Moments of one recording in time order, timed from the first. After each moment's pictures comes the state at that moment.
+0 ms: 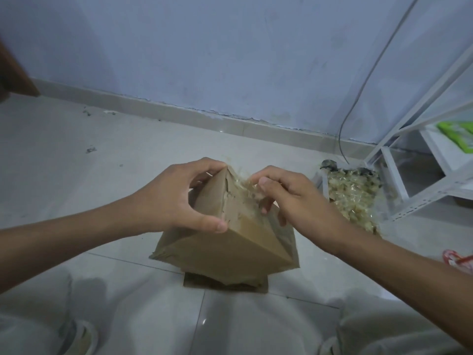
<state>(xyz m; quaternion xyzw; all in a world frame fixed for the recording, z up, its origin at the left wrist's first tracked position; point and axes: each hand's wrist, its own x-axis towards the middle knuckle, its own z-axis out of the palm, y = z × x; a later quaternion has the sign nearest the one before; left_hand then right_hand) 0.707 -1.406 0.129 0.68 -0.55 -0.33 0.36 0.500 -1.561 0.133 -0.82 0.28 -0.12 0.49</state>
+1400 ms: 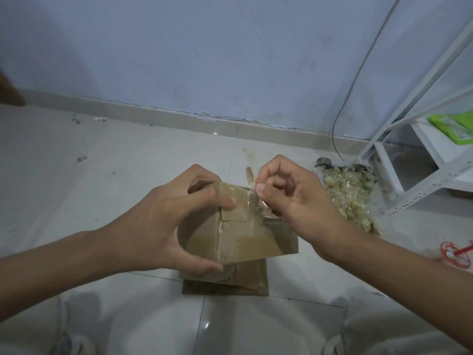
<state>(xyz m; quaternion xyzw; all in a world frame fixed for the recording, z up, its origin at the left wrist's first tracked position) 0.699 -1.392 0.126 0.59 -0.74 -0.13 0.30 0.494 -1.561 0.132 -0.73 0.23 -0.22 0.61</state>
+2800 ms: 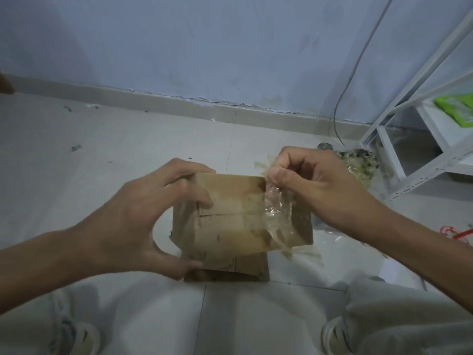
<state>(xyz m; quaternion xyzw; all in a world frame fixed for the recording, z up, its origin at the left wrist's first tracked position) 0.711 -1.376 0.125 0.58 -0.75 -0.11 0.30 0.478 -1.579 0.145 -0.80 0.19 -0.17 0.54</state>
